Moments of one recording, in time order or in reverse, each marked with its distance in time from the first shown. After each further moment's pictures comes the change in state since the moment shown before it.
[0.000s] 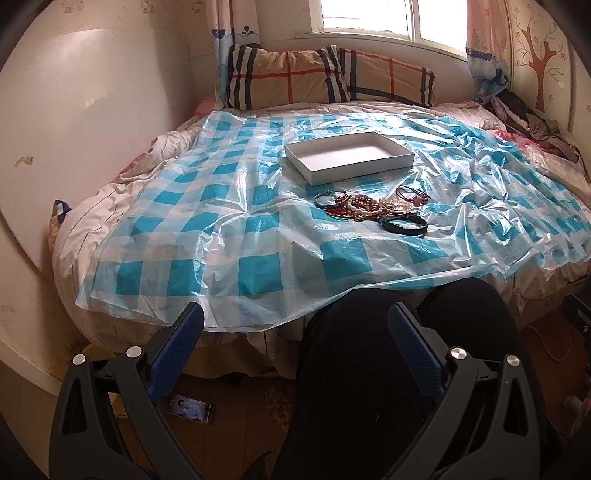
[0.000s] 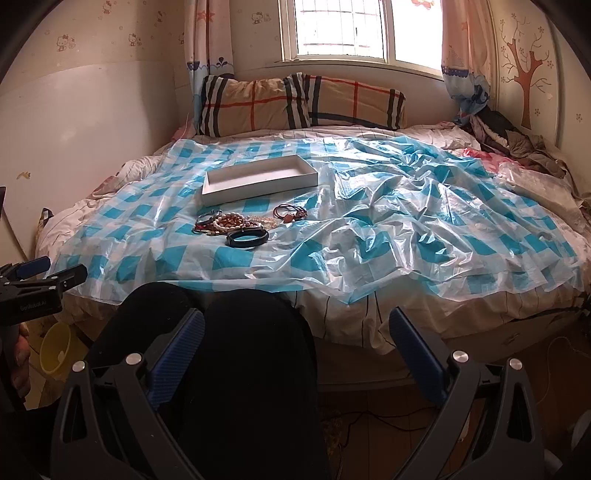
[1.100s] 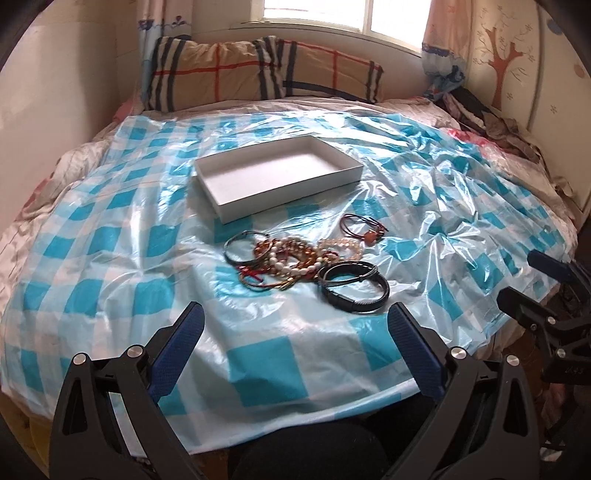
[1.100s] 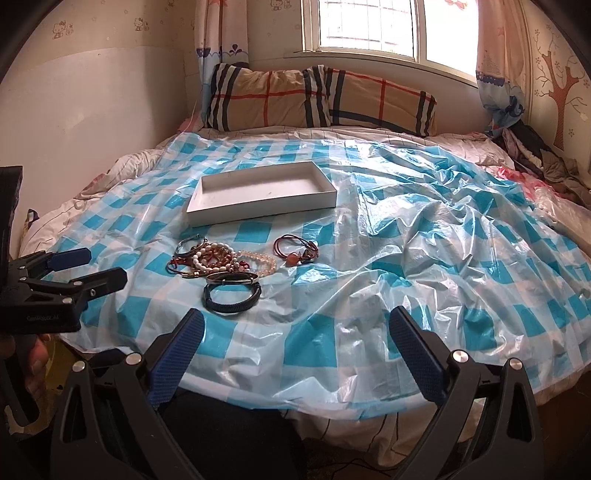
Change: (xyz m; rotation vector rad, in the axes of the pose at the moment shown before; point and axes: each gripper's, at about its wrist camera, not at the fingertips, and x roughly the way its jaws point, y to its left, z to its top) left arm 0.127 -0.061 0.096 0.105 0.011 -0.284; right arm 0.126 -0.009 0.081 -0.071 0.026 0.041
